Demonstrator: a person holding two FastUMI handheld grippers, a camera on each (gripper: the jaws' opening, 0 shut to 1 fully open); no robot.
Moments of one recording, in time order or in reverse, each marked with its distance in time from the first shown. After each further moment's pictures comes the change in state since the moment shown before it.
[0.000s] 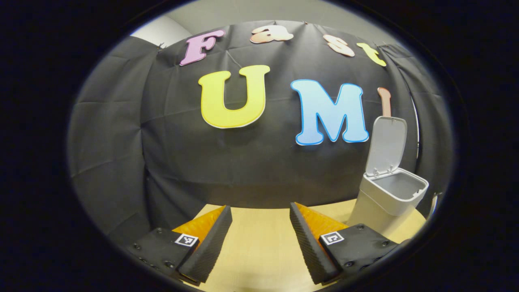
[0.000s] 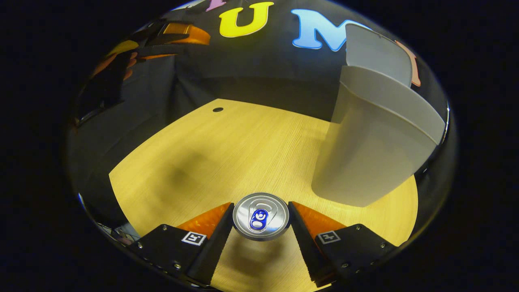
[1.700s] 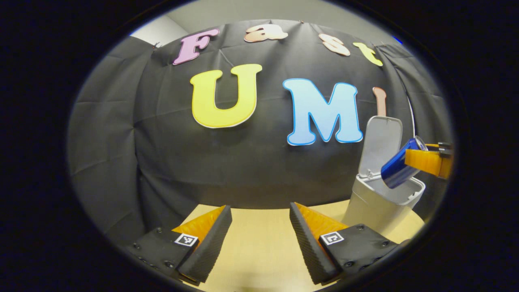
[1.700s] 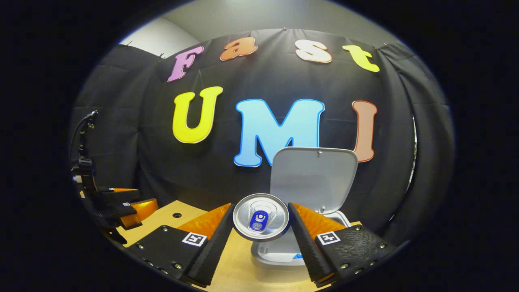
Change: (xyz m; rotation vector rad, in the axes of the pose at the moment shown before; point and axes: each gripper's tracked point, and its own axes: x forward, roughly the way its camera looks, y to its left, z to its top) left arm 0.012 -0.022 0.002 0.002 0.011 -0.037; right arm -0.109 -0.150 0.250 0.106 -0.596 -0.292
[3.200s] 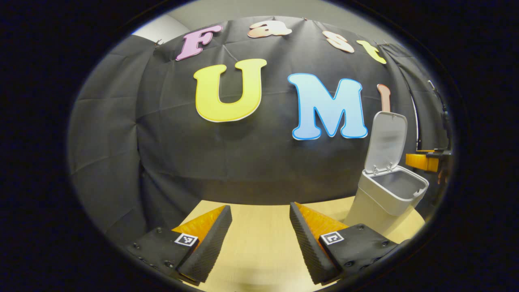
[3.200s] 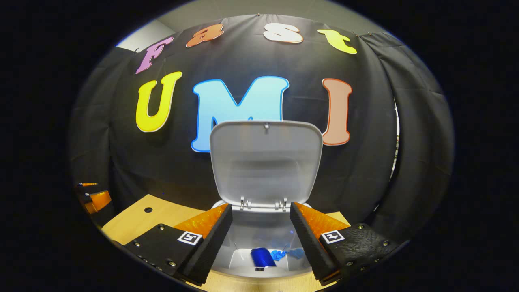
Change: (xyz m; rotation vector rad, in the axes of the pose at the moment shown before) left arm 0.005 0.013 -0.013 -0.014 0.031 0.024; right arm 0.040 -0.081 -0.017 0.029 0.073 -0.137
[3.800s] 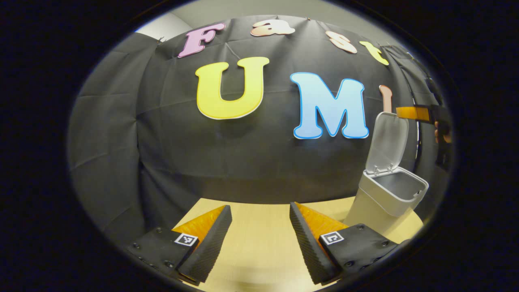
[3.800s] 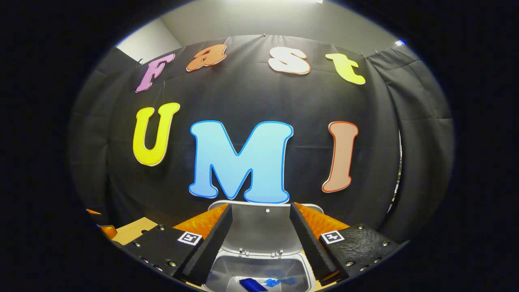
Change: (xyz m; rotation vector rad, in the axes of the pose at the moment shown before) left arm 0.002 0.002 -0.004 -0.014 0.009 -0.001; right arm 0.026 -0.001 0.115 -0.039 -0.198 -0.018
